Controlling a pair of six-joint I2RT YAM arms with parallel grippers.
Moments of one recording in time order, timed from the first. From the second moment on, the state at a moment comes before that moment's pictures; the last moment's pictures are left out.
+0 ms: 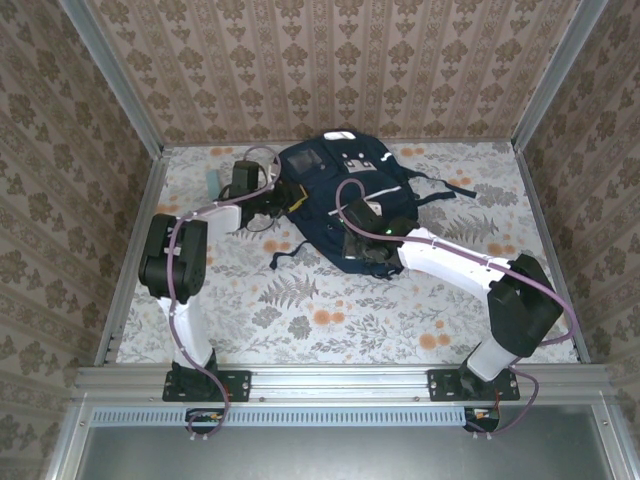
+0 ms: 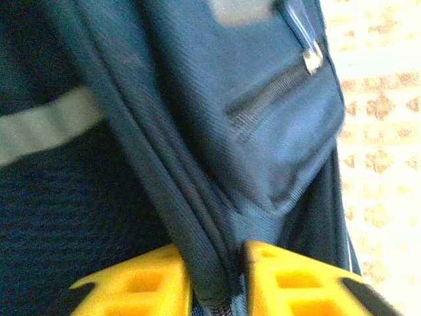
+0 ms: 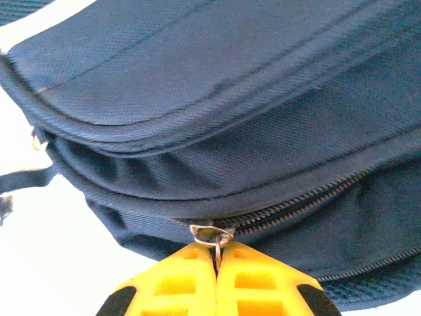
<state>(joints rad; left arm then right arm) -0.28 1.95 1.20 0.12 0.69 -0.87 0.72 1.61 1.18 -0.58 0.22 0.72</state>
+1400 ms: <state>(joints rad) -0.27 1.51 0.72 0.20 0.68 -1.03 0.79 1.91 1.43 -0.34 -0.15 0.63</state>
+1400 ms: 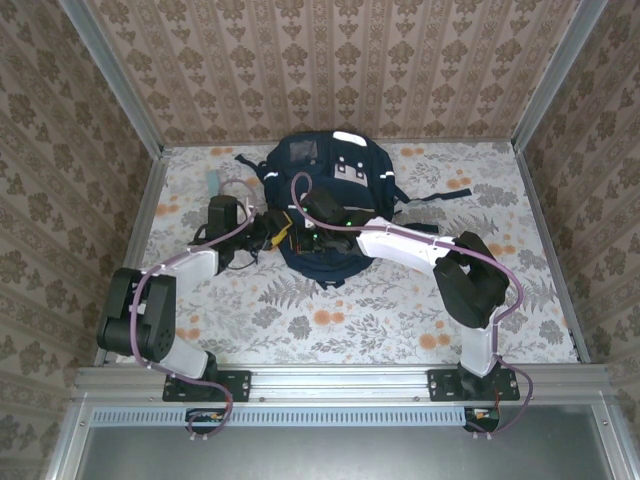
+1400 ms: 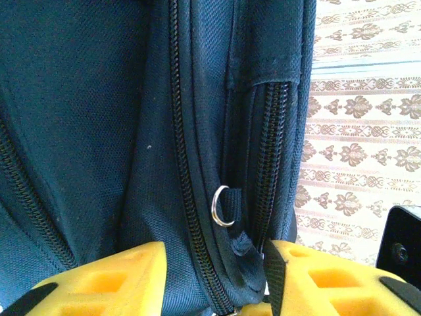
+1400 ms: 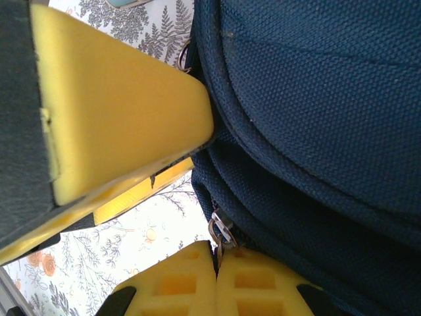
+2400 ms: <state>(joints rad) -0.28 1.56 0.74 0.23 0.67 -1.00 0.76 1.69 1.22 -0.53 0.23 0.63</state>
